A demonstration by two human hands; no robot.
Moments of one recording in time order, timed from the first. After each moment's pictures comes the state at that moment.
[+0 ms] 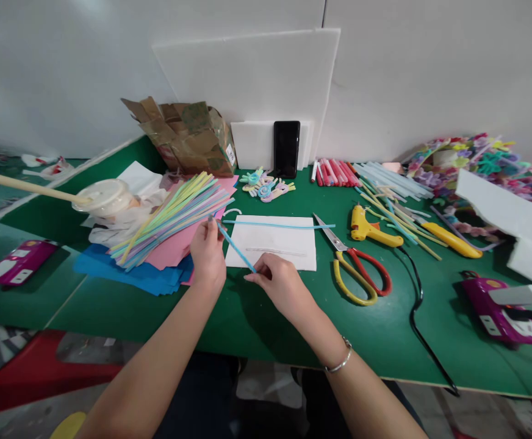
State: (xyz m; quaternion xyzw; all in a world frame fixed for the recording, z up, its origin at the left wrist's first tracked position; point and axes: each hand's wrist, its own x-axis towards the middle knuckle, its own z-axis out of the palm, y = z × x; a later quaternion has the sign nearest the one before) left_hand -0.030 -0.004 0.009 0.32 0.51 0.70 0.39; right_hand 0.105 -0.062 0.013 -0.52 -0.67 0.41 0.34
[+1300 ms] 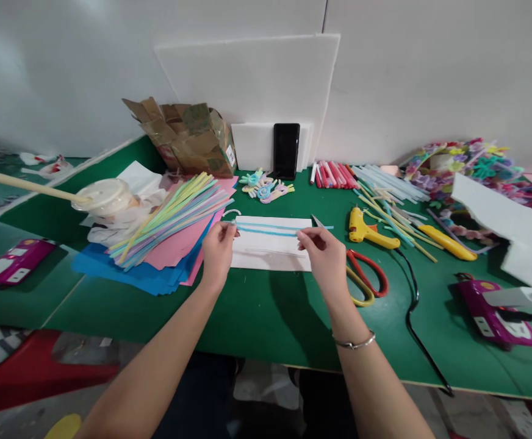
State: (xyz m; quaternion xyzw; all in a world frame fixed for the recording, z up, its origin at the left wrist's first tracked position) left_hand -0.028 -0.004 0.002 0.48 0.56 0.59 0.33; right_hand 0.155 -0.040 0.018 -0.59 -0.51 0.28 0.56
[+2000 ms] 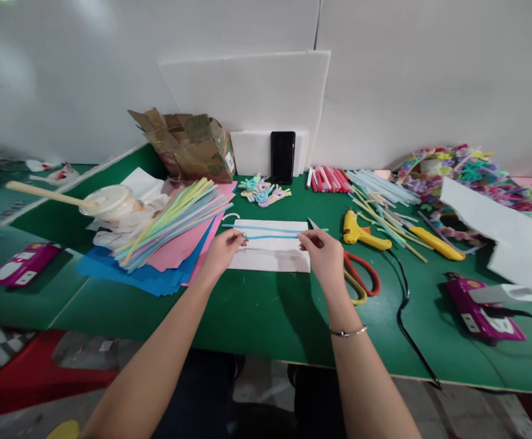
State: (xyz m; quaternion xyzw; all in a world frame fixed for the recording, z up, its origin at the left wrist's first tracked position) left_hand -0.039 0.006 0.000 0.54 0.56 0.46 0.42; right_hand 0.168 -0.031 0.009 -0.62 -0.48 0.30 0.54
